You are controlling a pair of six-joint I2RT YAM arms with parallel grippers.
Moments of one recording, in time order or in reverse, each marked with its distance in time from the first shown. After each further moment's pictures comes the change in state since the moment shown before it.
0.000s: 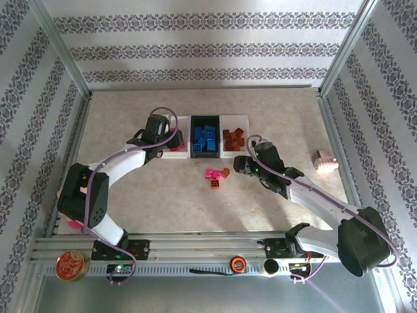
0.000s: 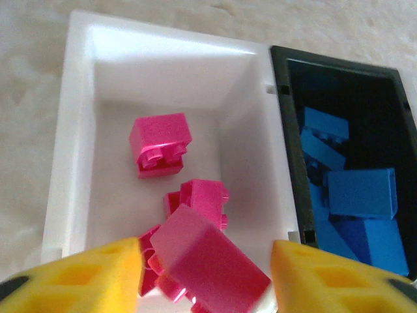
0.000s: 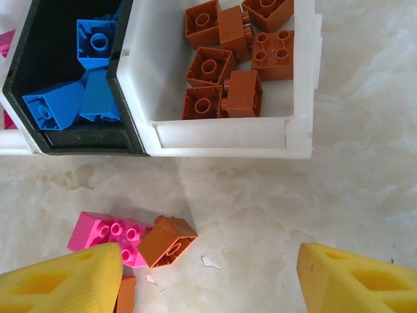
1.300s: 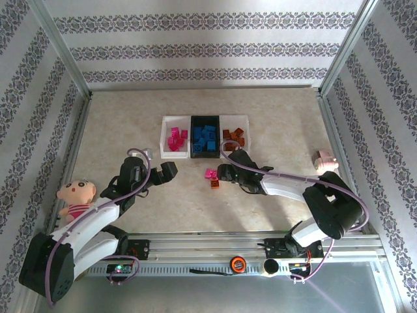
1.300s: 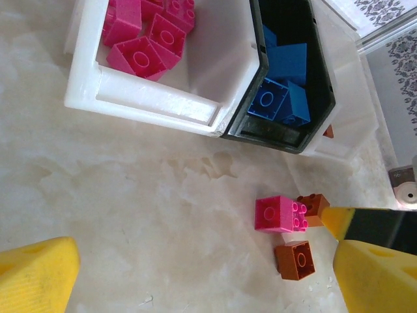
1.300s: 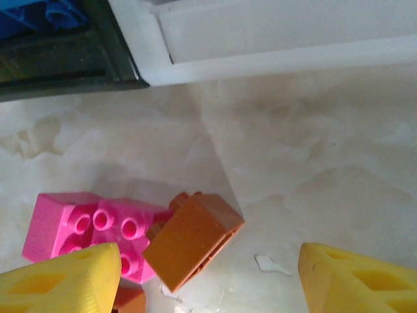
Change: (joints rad) left arm -0.007 -0.651 -0.631 0.153 0.211 -0.250; right arm 0.175 0.360 0.047 0.150 0.079 0.204
